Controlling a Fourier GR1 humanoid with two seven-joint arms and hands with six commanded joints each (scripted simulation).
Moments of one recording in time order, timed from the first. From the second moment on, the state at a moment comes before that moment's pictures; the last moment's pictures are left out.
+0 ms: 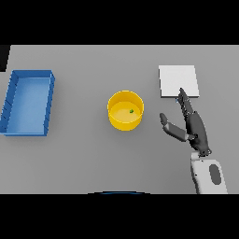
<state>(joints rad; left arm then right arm) -1.60 0.53 -0.32 -0.29 -0.93 -0.25 0.13 -0.02 -0.08 0.07 -1.60 0.13 0.03 -0.07</state>
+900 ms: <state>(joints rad) -1.02 0.59 0.02 -0.41 -0.49 0.04 0.43 -0.02 -0.09 0.08 -1.58 0.14 0.04 -0.09</state>
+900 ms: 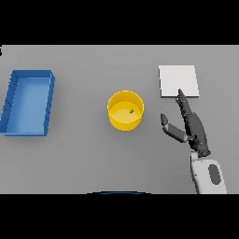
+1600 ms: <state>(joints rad) -0.61 0.56 -0.01 -1.02 -0.37 0.00 0.61 -0.01 -0.09 0.09 -1.58 0.16 0.02 -0.09</state>
